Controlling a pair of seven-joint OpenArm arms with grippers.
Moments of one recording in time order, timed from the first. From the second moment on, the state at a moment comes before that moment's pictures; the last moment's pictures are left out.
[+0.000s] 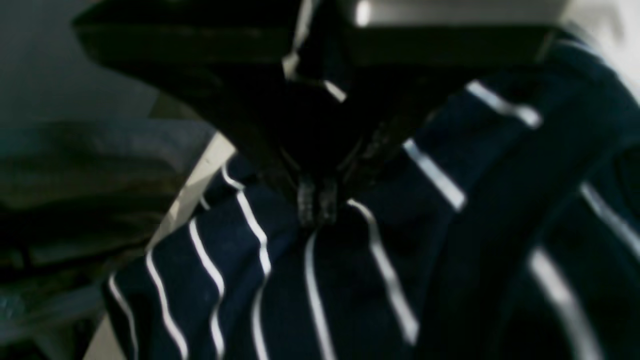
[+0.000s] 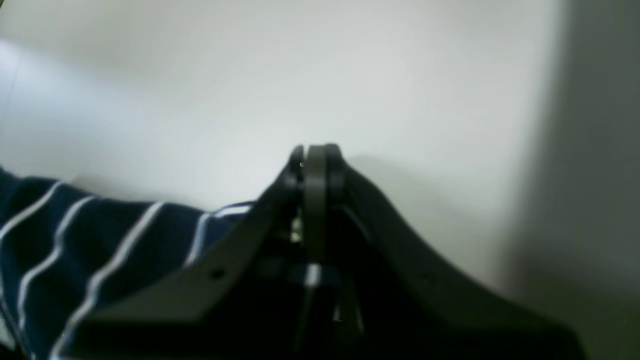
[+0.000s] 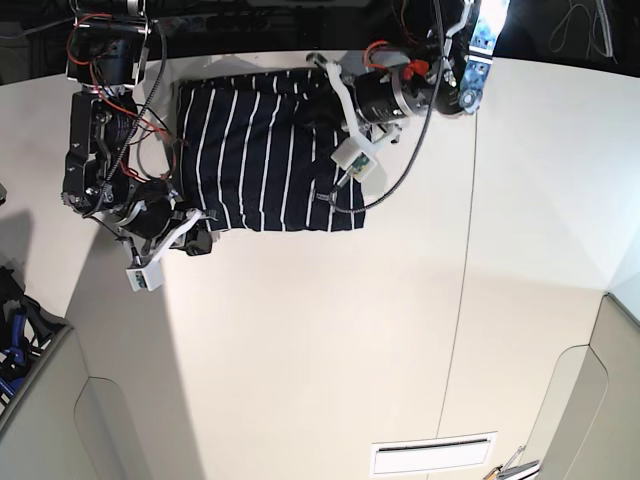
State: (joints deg) left arm 15.6 -8.2 13.8 93.1 -27.0 -29.9 42.9; right arm 6.3 6.3 12.1 74.8 24.3 31.1 -47.9
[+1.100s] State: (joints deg) left arm -5.1 -23.0 11.2 94.5 -22.3 -18.0 43.4; right arm -2.8 4.5 12.5 84.8 35.6 32.4 -58.1
